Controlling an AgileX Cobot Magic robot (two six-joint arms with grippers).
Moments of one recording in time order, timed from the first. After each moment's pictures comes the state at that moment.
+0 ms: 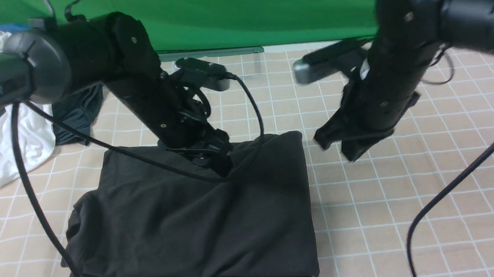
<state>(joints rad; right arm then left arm) 0.46 1.80 -1.47 0.08 1.07 0.01 -0.37 1.90 -1.39 -0.37 0.92 0.56</state>
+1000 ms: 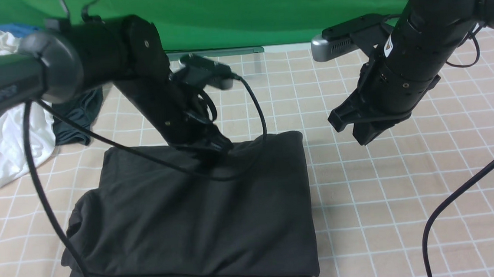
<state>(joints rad) 0.44 1.76 -1.47 0.08 1.07 0.00 -0.38 1.90 -1.42 -0.26 0.90 0.49</state>
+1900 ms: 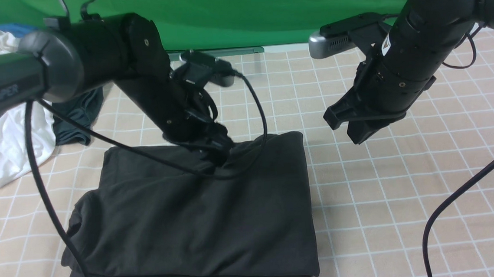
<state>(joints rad) 0.44 1.76 -1.47 0.12 1.05 0.00 -0.38 1.94 -1.42 -0.28 0.89 0.53</state>
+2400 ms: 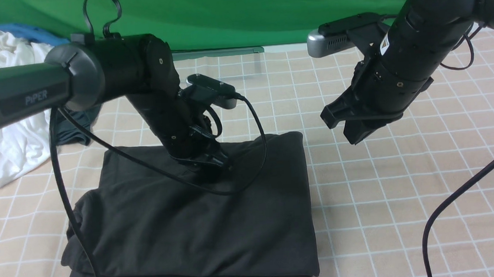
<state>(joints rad) 0.44 1.76 -1.47 0.14 1.04 0.00 -0.38 1.99 -1.42 -0.25 0.91 0.51</state>
